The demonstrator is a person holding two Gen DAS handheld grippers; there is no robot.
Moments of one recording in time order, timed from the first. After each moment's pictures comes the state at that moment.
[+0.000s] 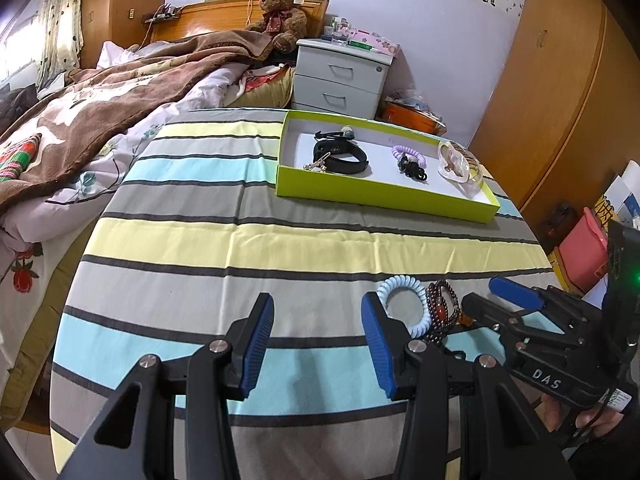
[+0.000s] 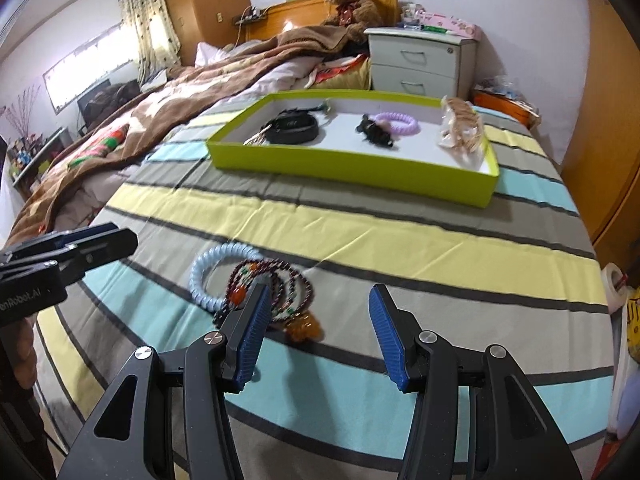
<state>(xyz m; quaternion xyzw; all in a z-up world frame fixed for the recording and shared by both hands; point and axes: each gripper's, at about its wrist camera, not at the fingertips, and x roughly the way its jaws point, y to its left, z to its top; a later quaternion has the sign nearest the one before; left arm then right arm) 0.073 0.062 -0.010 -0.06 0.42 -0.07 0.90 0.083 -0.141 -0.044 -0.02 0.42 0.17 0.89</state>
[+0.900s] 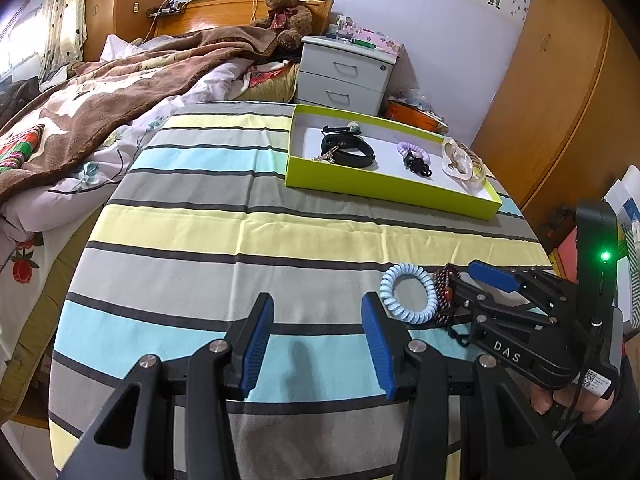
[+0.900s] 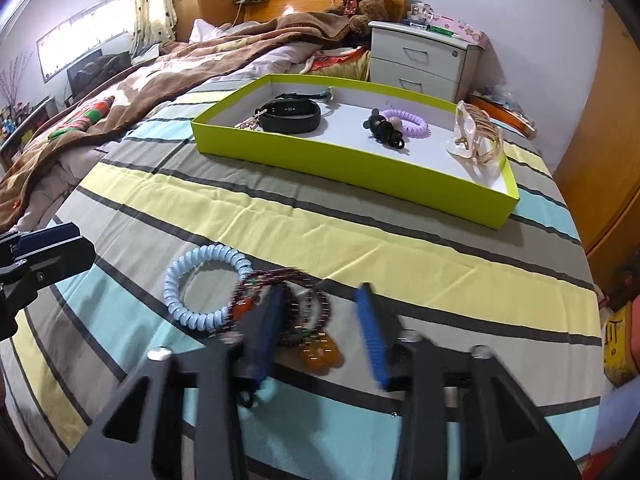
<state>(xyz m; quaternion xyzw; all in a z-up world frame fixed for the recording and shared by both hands) 0.067 0.070 -0.014 -0.07 0.43 -0.07 0.90 0.103 -0.124 -0.052 -0.07 0.43 0.14 0.89</state>
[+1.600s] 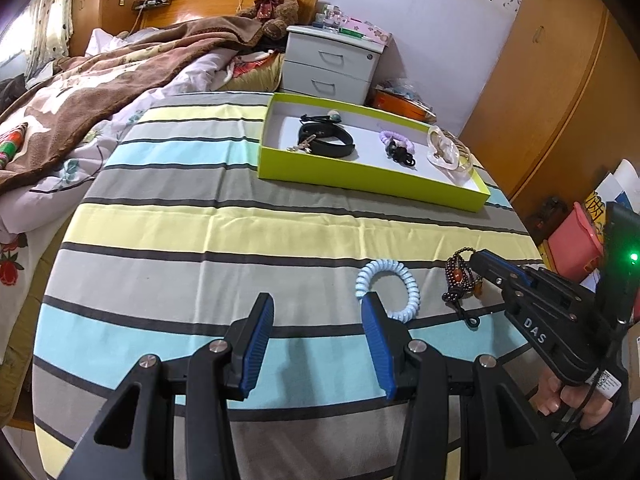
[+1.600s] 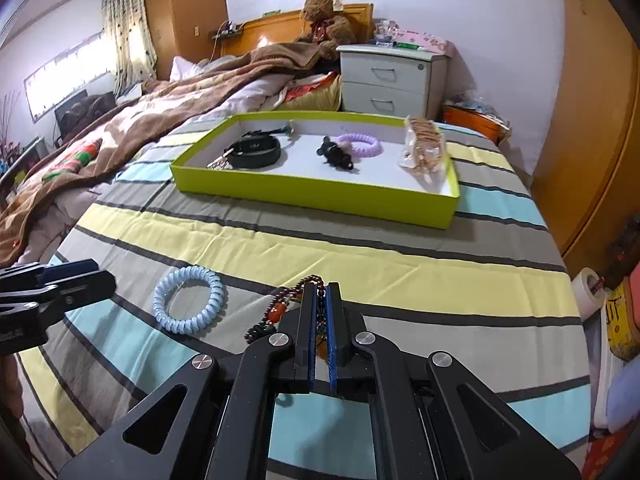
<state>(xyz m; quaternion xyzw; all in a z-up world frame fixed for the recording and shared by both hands) 0.077 0.054 -0.020 -0.08 0.44 -0.10 0.89 0.087 -0.160 -0.034 -0.02 0.39 0.11 0.92</state>
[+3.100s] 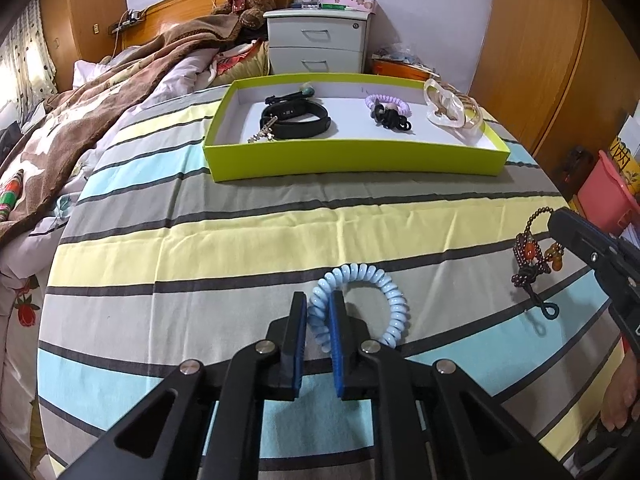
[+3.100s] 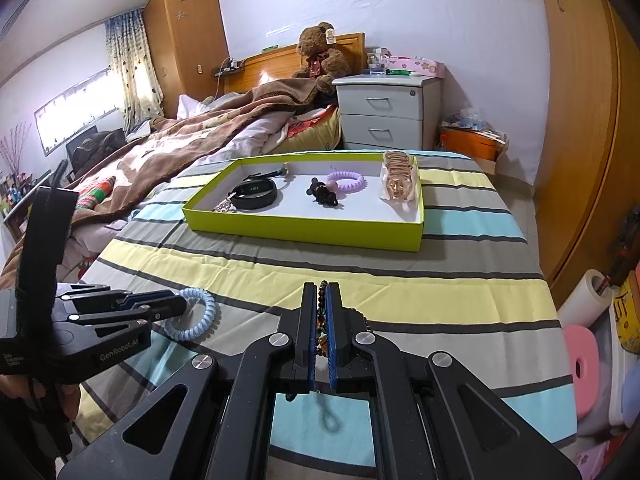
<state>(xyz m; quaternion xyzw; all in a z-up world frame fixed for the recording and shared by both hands) 0.107 0.002 -0.035 0.02 0.47 -0.07 0.88 0.072 -0.186 -0.014 0.02 0.34 0.13 0.93</state>
